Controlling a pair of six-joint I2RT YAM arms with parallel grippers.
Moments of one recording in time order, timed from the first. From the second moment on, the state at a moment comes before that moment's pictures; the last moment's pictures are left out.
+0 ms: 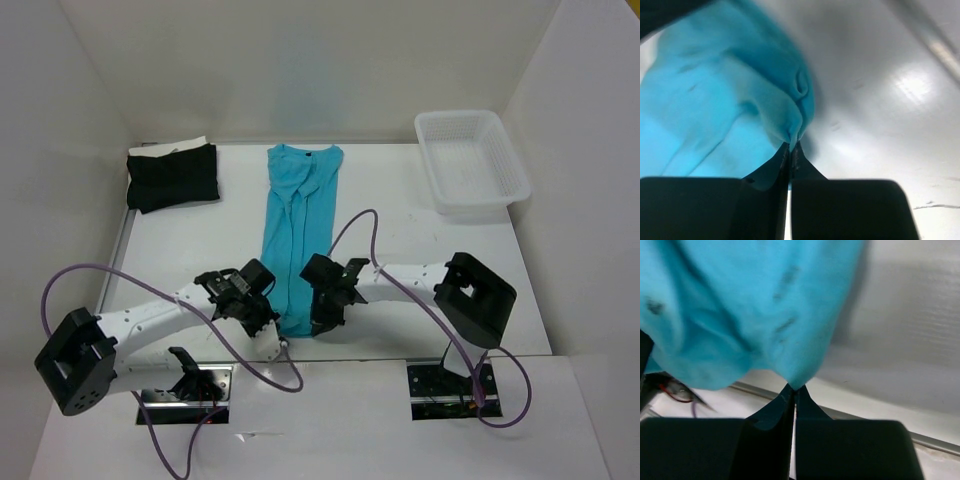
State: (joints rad) left arm -0.77 1.19 0.61 -0.70 0.29 1.66; right arm 1.01 1.69 0.95 -0.49 -0.16 1.15
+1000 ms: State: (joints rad) left arm -0.33 1.77 1.34 -0.51 0.41 1.14; right arm 0.45 2.02 1.59 -0.66 -0.30 0.64
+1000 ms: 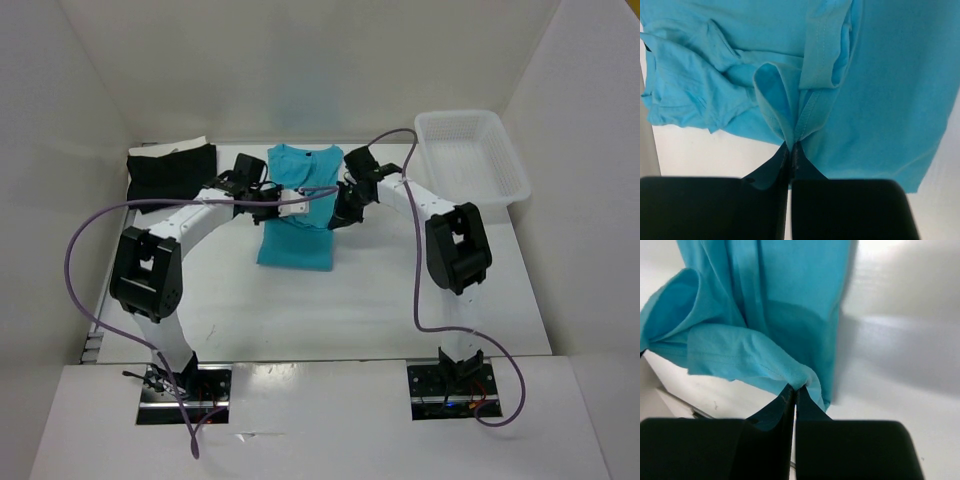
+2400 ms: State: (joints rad) left arm -0.22 1.99 1.51 -0.21 0.28 0.95; right arm 0.47 2.08 1.75 -0.66 -0.15 0.55
